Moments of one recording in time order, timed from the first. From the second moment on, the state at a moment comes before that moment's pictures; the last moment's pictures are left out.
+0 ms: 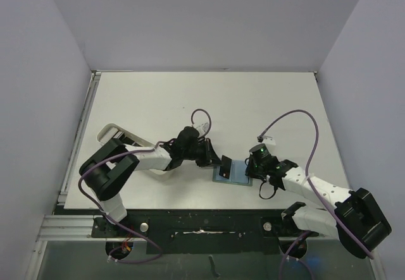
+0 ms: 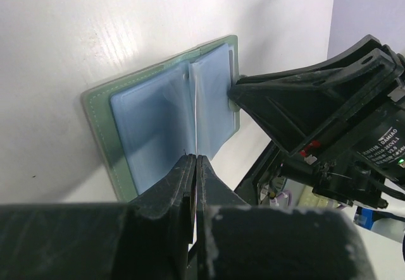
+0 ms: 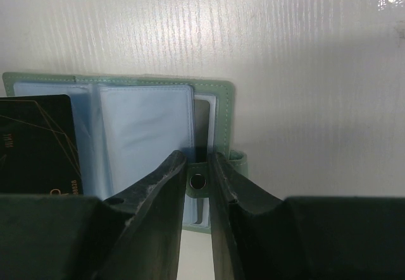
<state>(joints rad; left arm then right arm) -0.80 1.73 0.79 0.33 0.41 -0.98 0.60 1.11 0.44 -0.32 0.22 0.71</state>
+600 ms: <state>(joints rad) -0.84 1.82 0.84 0.36 0.42 -0.99 0.60 1.08 0.42 -0.31 0.22 0.72</state>
